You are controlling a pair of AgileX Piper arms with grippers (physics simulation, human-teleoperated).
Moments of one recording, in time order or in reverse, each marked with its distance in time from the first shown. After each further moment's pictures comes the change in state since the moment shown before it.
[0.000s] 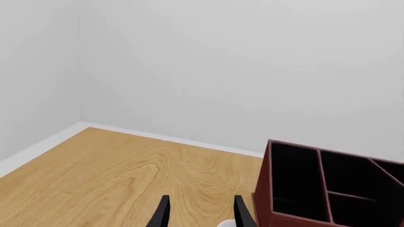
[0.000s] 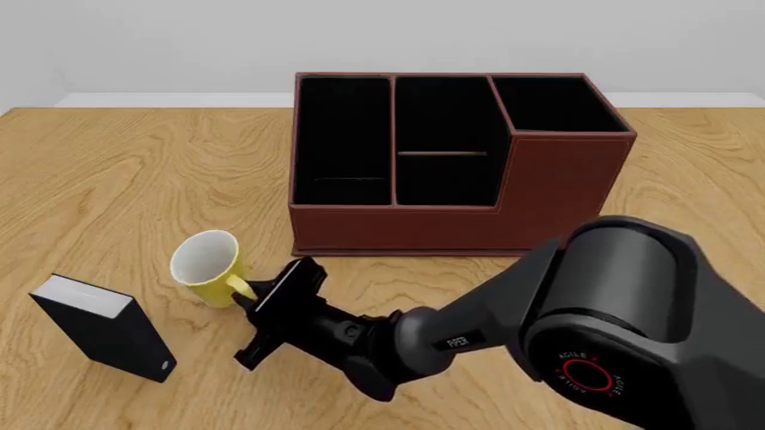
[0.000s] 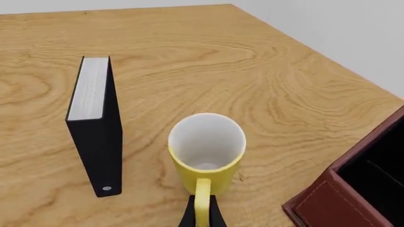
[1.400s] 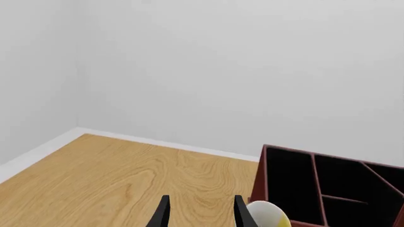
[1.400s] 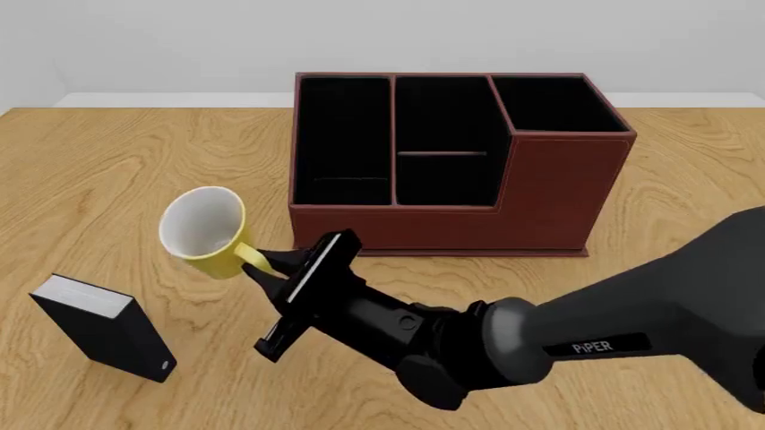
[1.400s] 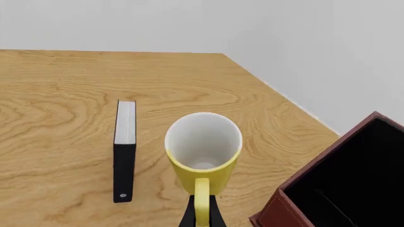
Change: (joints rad) left arm -0.016 0.000 -0.038 0.016 0.003; right arm 0.012 -0.339 0.271 -0.076 -0.092
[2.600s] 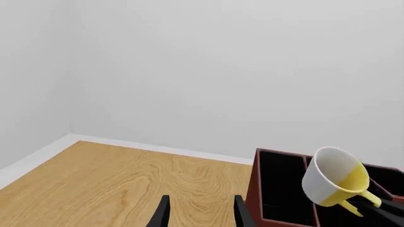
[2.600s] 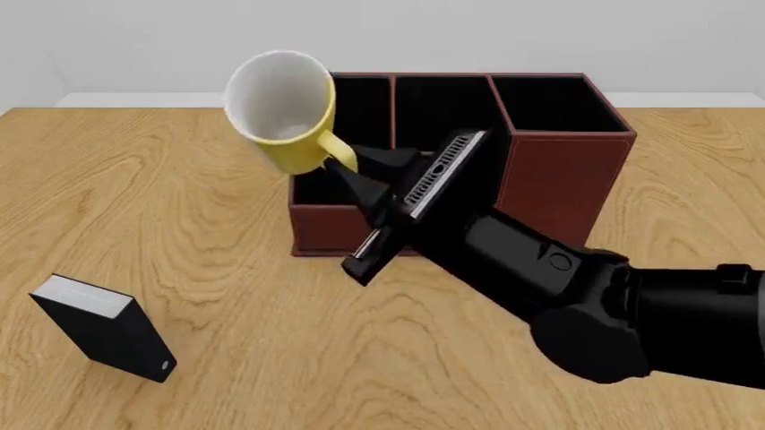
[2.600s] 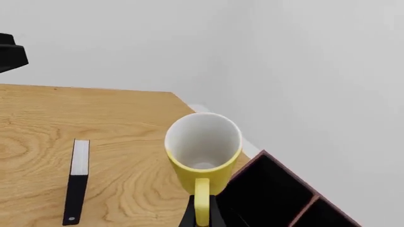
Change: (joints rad) left arm -0.029 0.000 -0.049 0.030 0.011; right arm -0.119 -0.505 0.164 0.167 -0.126
